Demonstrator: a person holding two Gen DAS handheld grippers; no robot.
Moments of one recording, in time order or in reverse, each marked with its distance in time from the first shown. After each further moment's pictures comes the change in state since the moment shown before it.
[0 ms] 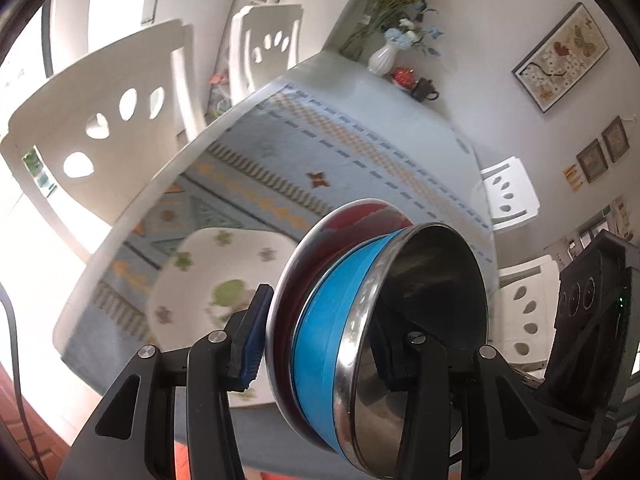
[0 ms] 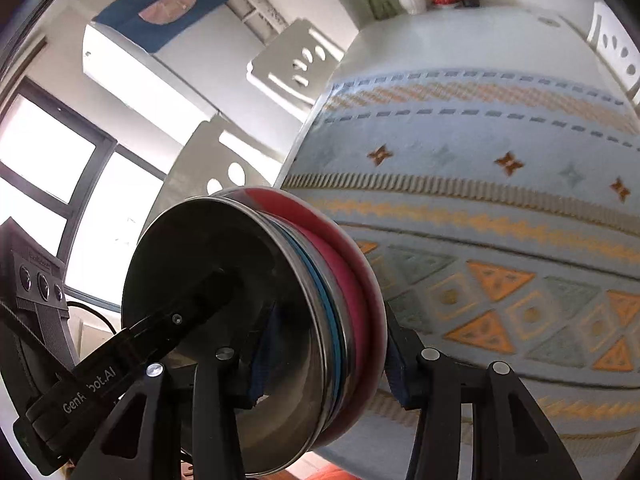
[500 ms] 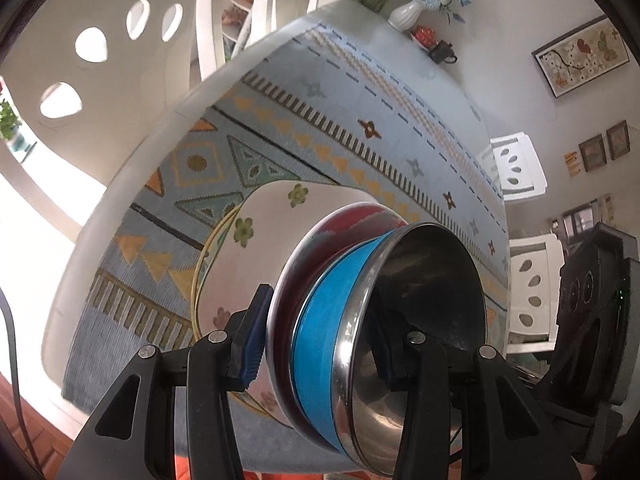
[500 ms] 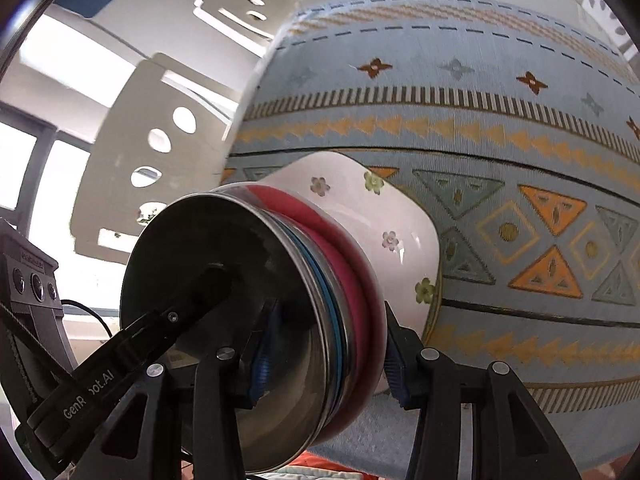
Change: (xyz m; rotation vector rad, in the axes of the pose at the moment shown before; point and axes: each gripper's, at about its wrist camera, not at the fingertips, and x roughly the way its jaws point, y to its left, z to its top) left arm 0.067 0.094 0.003 -0.024 0.200 -0.099; right arm 0.100 0.019 -0.015 0.123 0.143 -0.183
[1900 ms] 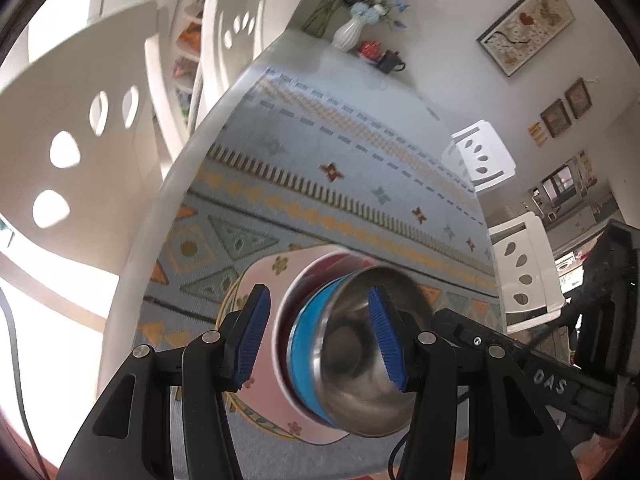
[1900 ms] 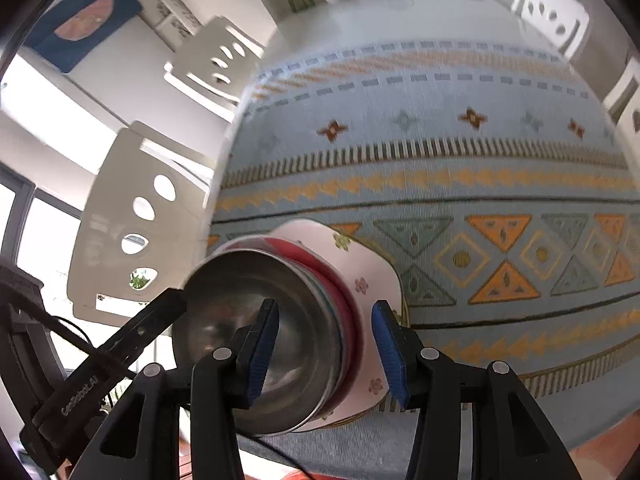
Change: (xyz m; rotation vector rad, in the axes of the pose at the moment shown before) left arm -0.051 -0.019 0.030 0.221 -0.110 -0.053; right arm -0.065 0.018 -0.005 0.071 -0.241 -0.081
